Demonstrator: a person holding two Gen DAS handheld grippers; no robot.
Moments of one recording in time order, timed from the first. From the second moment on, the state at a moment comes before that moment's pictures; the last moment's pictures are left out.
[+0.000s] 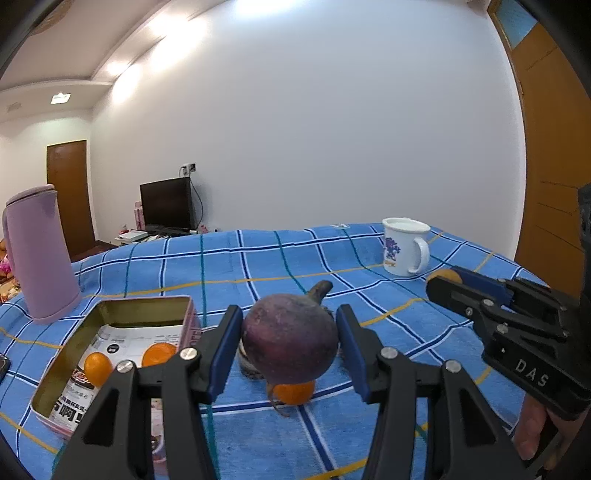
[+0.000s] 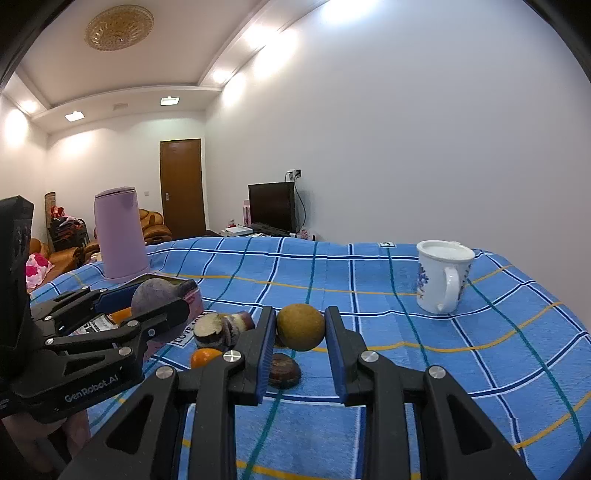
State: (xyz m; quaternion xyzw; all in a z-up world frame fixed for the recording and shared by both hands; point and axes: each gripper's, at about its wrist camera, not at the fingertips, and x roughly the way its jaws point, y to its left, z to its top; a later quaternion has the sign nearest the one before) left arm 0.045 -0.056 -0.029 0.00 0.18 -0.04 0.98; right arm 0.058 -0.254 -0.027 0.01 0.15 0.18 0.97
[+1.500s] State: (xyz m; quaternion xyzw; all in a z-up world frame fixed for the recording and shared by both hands) left arm 0.044 0.064 -0.036 -0.03 0.20 0.07 0.98; right arm 0.075 -0.120 -0.030 -0.05 0.17 0.28 0.94
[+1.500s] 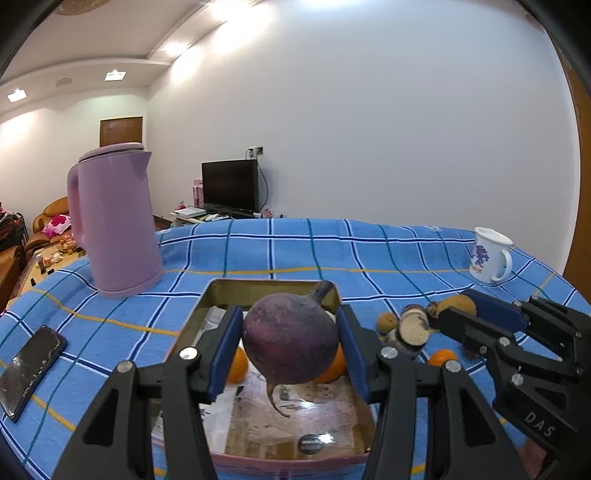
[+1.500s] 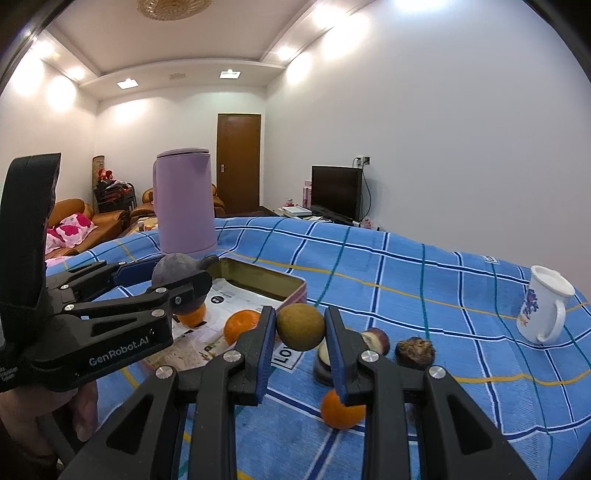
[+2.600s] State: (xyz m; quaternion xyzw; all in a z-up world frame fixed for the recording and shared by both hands) left arm 0.054 0.122 -0.047 -0.04 0.25 0.13 0.96; right arm 0.086 -0.052 -0.030 -0.07 0.19 0.34 0.92
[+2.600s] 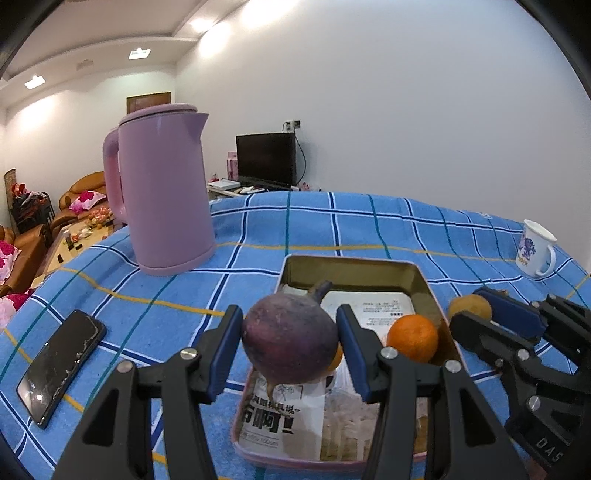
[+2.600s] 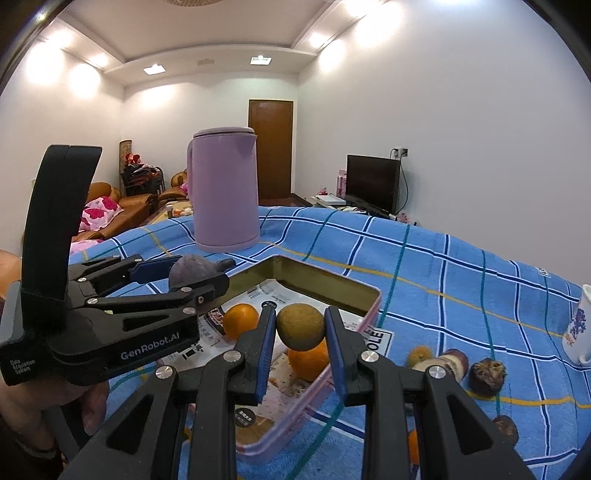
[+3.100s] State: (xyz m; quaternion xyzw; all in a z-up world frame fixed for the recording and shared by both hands) left arm 0.063 0.121 -0.050 -0.04 0.28 0.12 0.95; right arm 0.097 -0.038 -0.037 -0.09 0.23 0.35 0.90
